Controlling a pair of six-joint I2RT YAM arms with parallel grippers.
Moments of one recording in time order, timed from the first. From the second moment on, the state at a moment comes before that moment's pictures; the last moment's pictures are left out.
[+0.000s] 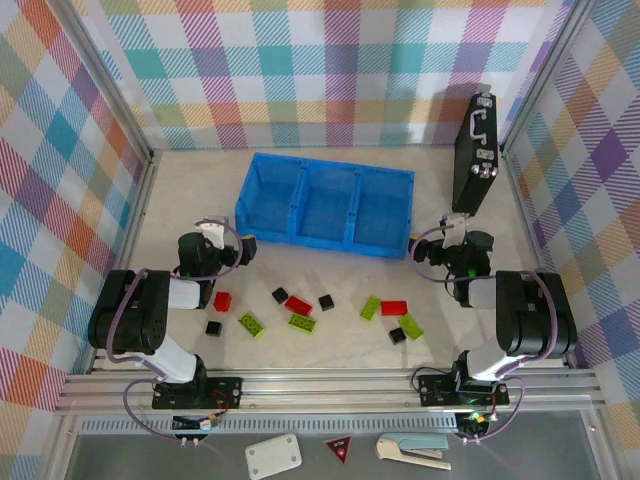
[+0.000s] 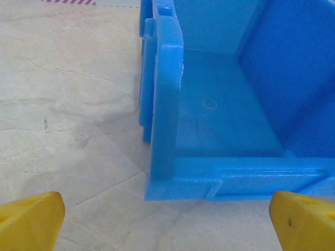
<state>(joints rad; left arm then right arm) -0.01 1.58 0.40 0.78 0.27 -0.05 -0.05 1.54 0.38 0.76 -0.42 -0.01</state>
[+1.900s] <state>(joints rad) -0.02 1.21 0.72 -0.05 0.15 -0.24 -0.02 1.16 0.61 -0.07 -0.43 0.22</state>
